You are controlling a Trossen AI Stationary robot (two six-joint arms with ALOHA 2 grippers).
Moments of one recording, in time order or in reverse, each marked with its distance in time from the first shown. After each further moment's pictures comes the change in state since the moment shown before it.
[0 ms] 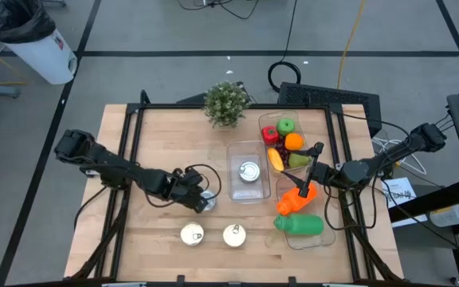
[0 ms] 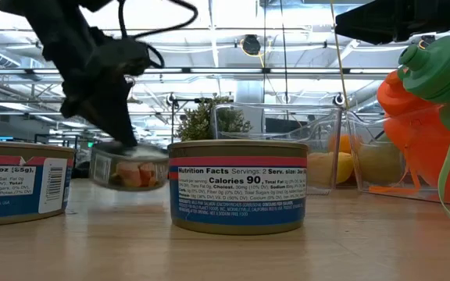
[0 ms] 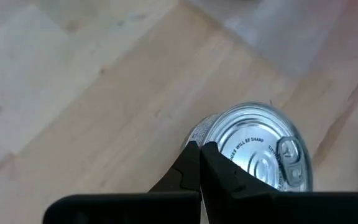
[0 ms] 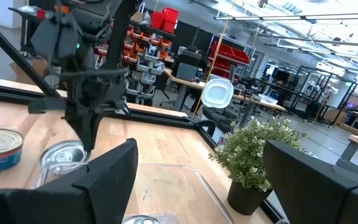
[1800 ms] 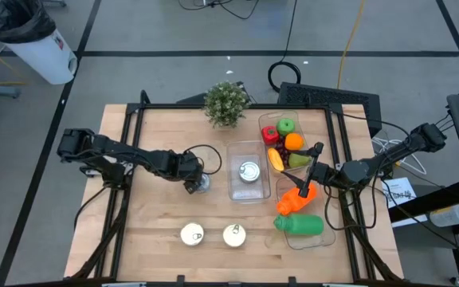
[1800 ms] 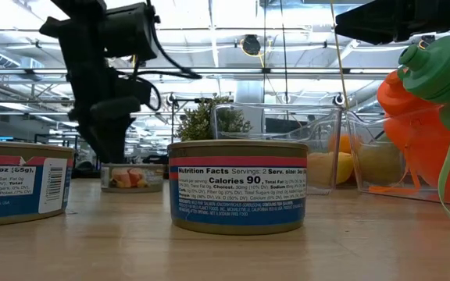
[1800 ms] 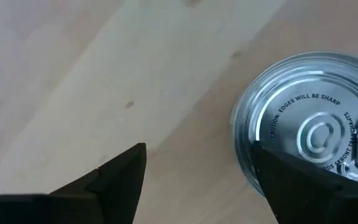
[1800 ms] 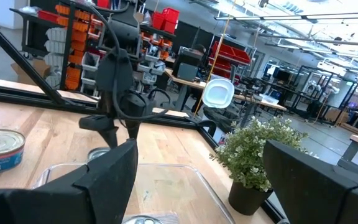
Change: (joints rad) left arm 0.272 0.007 0.003 -0.311 0.109 0.231; right arm 0.000 0.000 0.000 0.000 -0.003 0.004
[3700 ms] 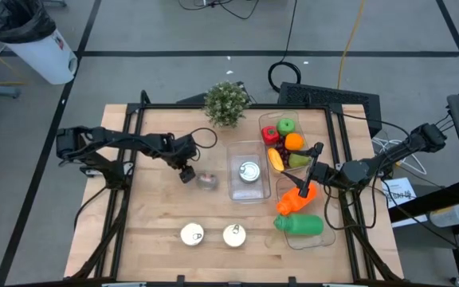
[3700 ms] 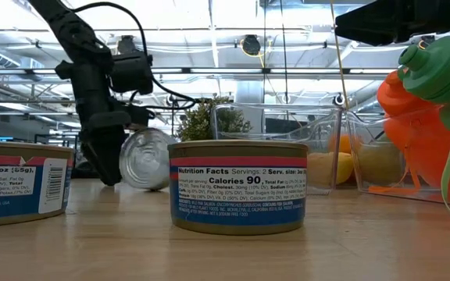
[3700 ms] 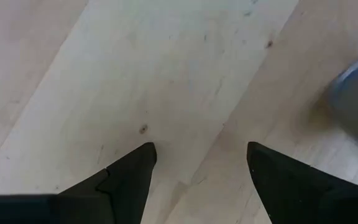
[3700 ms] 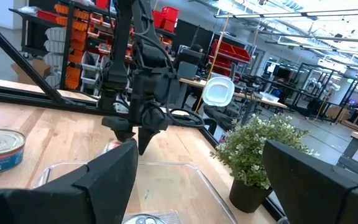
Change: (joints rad) left arm 0.368 -0.014 -0.190 0.274 0.365 0.464; right arm -0.001 0.000 0.000 -0.008 0.000 0.016
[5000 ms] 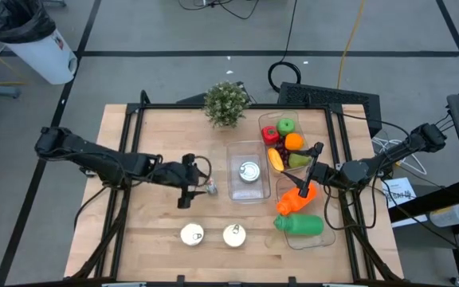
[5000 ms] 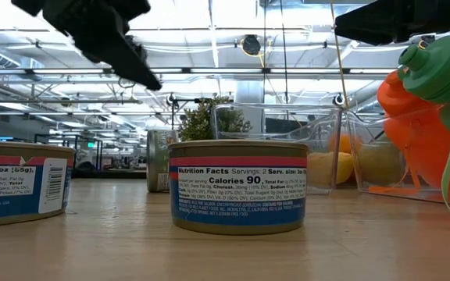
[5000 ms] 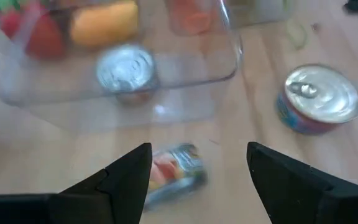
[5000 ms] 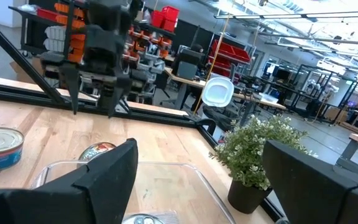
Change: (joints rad) left arm -0.495 -0.281 0.087 0.270 -0.209 0.207; right arm -0.003 0.000 0.000 0.001 0.000 -0.012
